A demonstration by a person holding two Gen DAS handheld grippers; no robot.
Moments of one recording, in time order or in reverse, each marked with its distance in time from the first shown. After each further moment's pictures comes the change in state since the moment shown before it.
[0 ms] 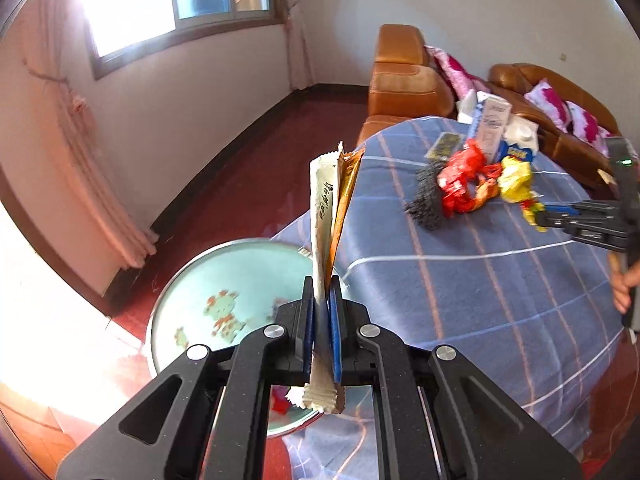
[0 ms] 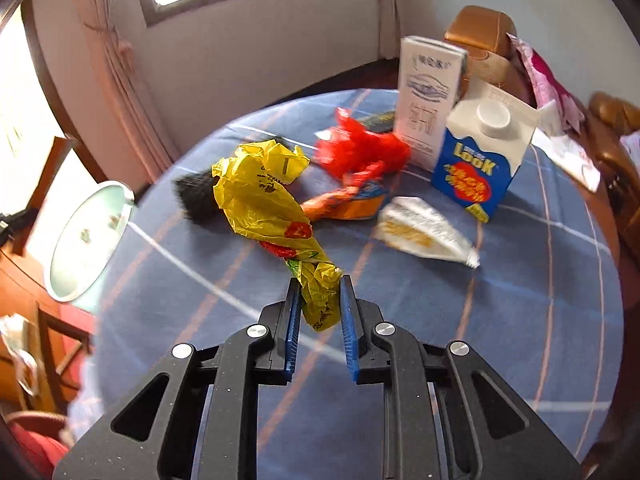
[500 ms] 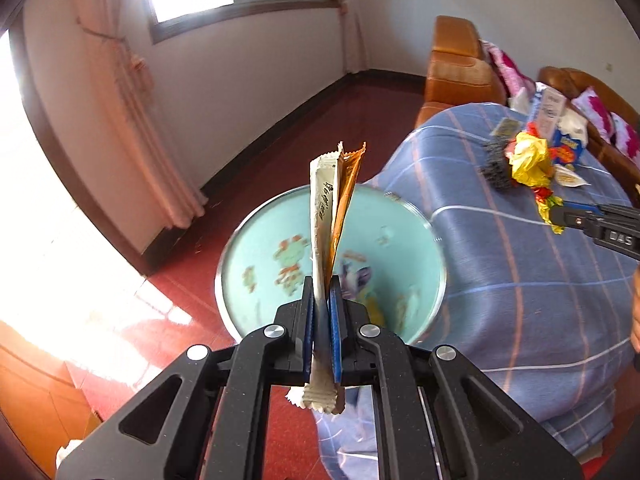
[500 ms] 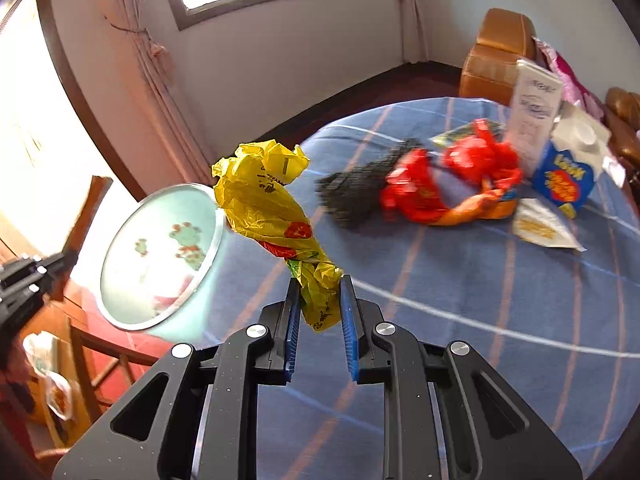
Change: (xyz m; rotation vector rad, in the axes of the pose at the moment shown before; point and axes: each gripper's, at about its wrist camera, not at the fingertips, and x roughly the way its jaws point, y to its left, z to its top) left arm -0.014 0.056 -0.050 -0.100 0.054 0.151; right arm 0.015 0.121 0.001 0.015 -0.010 0.098
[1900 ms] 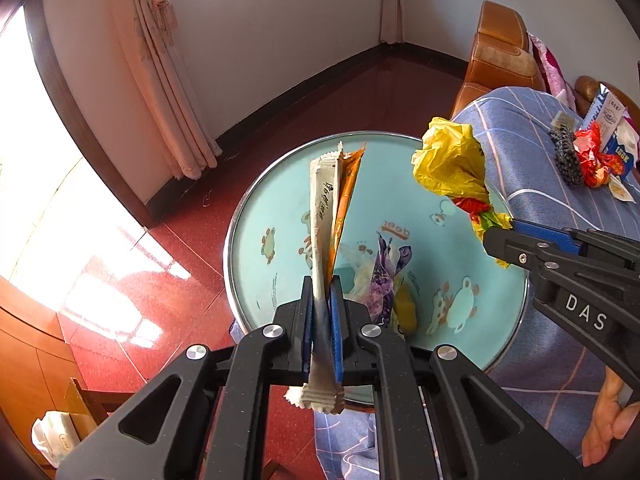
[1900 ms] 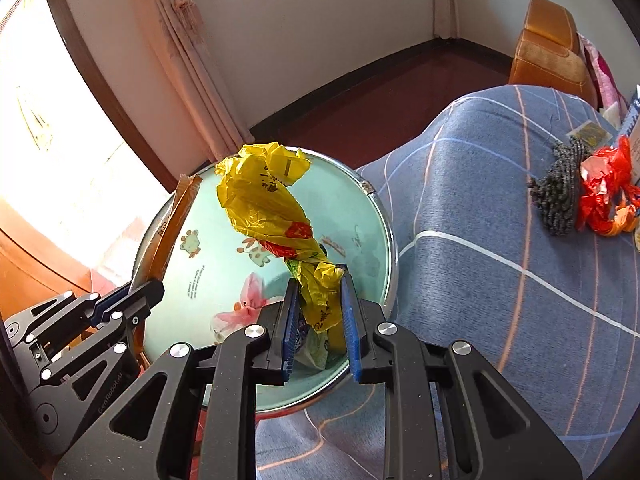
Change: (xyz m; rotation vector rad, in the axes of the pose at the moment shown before) left arm 0.075 0.028 -0.011 -0.123 0.131 0.027; right arm 0.101 0.130 0.016 -0.033 0.125 -0.004
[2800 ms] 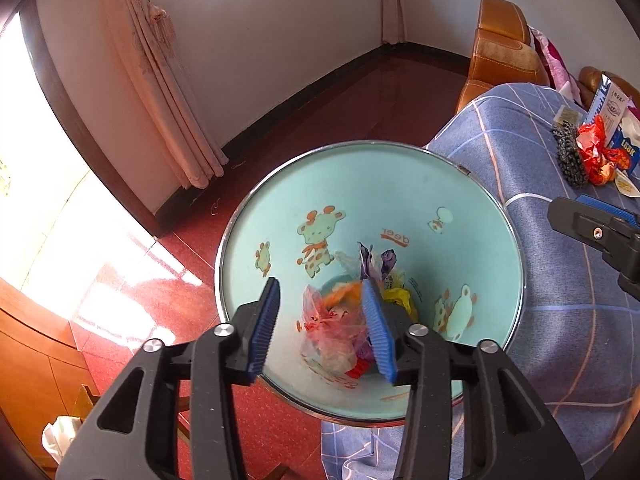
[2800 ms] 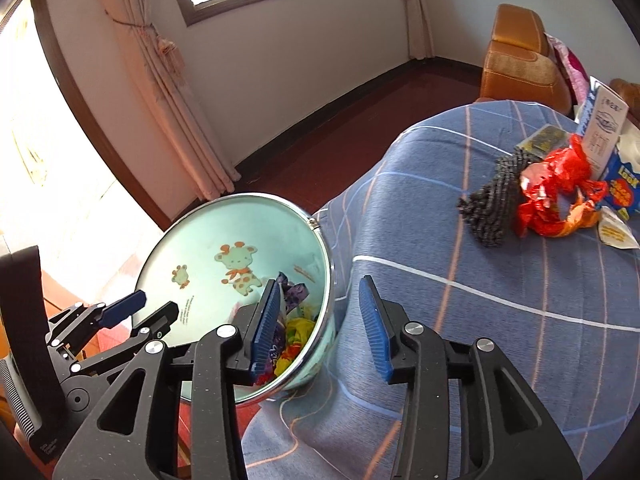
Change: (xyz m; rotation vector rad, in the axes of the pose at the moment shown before) left arm -0.006 -0.020 0.008 0.031 -0.020 0.053; right arm -0.056 -0.043 -0.007 0.085 -0.139 -0.023
